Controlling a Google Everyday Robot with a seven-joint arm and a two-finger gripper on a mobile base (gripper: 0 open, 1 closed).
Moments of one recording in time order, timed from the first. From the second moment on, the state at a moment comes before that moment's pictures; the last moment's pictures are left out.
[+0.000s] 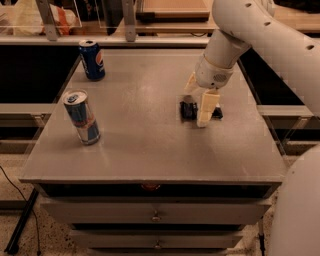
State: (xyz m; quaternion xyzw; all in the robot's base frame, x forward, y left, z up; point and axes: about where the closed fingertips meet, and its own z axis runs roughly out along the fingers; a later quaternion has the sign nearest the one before) arm 0.619 -0.124 0.825 -0.75 0.65 0.08 0.12
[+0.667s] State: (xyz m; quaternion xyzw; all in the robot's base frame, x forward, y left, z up) arm 0.621 -0.124 0.837 -0.75 0.65 0.08 0.12
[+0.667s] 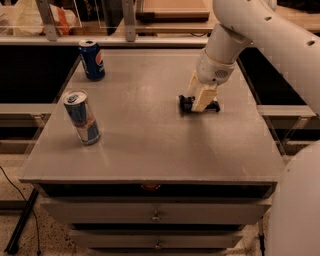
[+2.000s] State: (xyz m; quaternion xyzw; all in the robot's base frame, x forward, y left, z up) arm 0.642 -0.122 0.906 -0.77 0.62 0.01 0.16
